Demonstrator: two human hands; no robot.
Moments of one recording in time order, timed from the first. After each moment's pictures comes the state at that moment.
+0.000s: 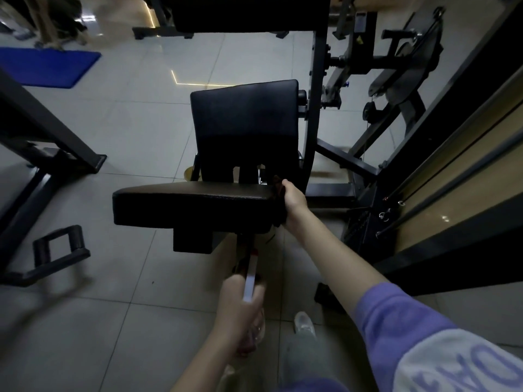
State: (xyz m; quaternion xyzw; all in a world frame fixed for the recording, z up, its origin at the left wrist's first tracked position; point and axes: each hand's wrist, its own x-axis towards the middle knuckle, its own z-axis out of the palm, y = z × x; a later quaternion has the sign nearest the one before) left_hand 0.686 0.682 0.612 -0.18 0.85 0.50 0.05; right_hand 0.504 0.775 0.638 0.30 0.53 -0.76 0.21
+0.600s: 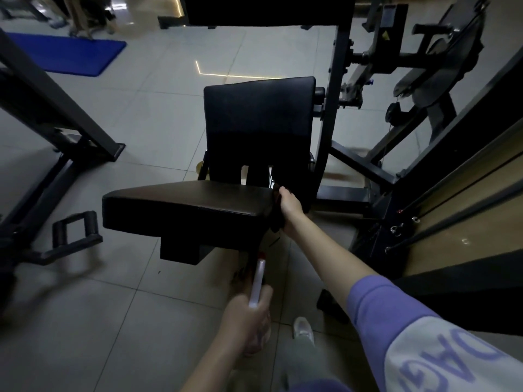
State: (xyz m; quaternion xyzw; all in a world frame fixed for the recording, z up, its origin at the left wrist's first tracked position) left_hand 0.663 0.732 0.643 -0.36 0.72 0.56 0.20; right_hand 0.461 0.784 0.594 0.26 0.60 -0.71 0.27
